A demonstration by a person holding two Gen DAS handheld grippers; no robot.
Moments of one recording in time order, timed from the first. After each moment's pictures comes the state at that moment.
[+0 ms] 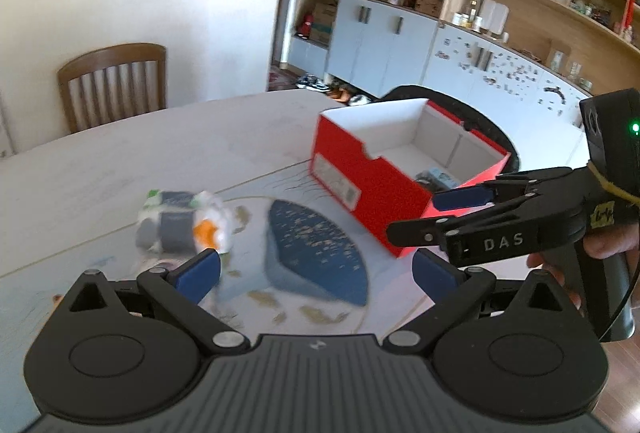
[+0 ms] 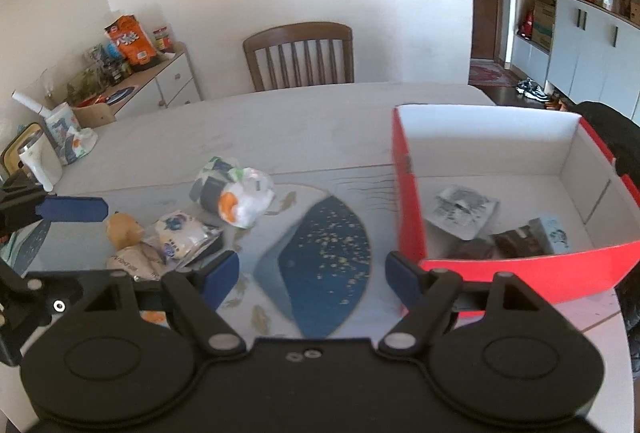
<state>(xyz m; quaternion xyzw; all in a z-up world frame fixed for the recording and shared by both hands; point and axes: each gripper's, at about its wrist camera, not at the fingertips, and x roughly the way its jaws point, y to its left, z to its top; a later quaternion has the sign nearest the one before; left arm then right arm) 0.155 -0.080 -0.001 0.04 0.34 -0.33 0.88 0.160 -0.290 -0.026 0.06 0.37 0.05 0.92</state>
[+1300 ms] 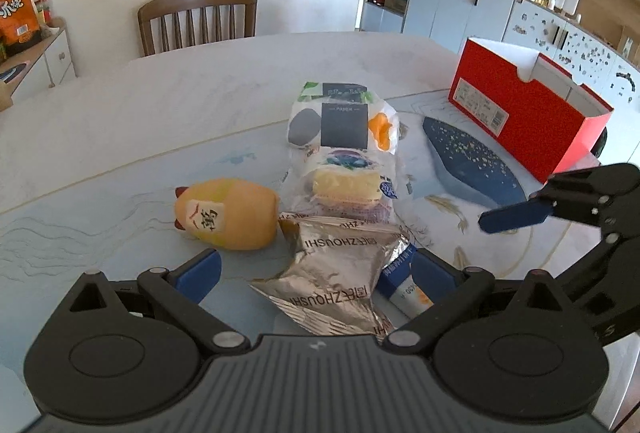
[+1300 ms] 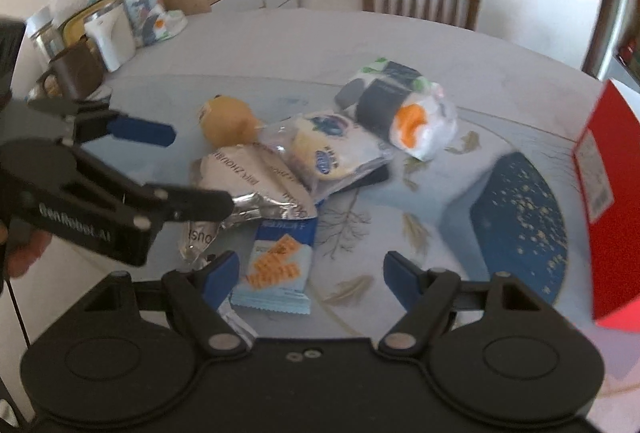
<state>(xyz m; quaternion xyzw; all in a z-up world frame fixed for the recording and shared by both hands) 0.197 0.033 -0.096 0.05 0.38 -0.24 0.89 0.185 -0.145 -0.101 -0.04 0.43 0.18 0.88</state>
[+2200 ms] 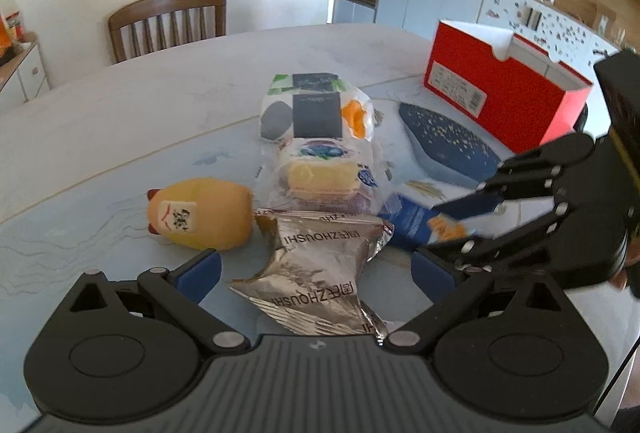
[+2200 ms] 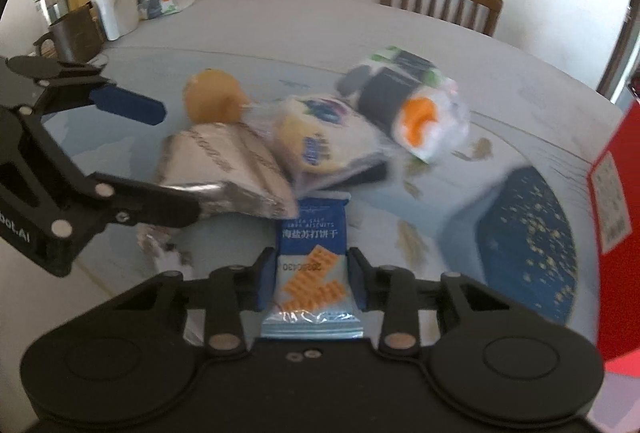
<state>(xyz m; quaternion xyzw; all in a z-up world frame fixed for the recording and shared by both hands) 0.197 0.020 -0.106 0.08 0.38 -0.28 0.88 0.203 -0.159 -0.123 -0.08 0.43 0.18 0.88</state>
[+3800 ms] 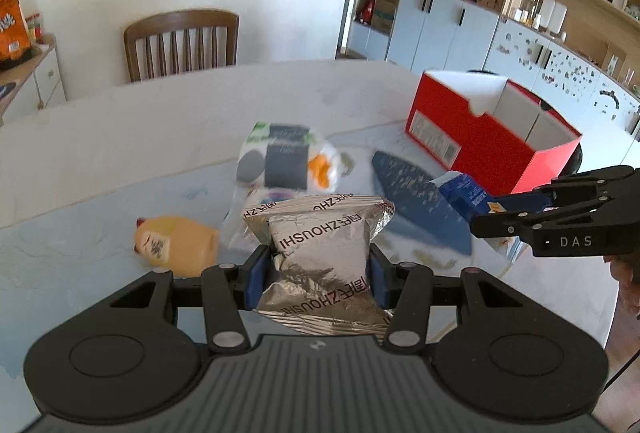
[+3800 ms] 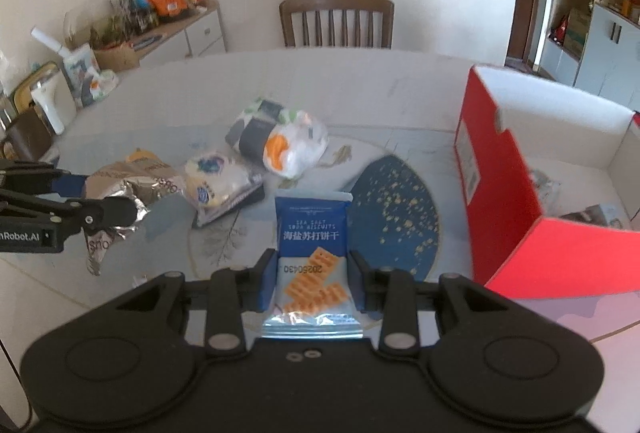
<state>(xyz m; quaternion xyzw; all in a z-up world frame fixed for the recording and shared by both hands) 0.167 -0.010 -0.052 0.04 0.36 -0.26 0.90 0.158 -0.240 -0.060 0.02 0.39 0.08 0.92</state>
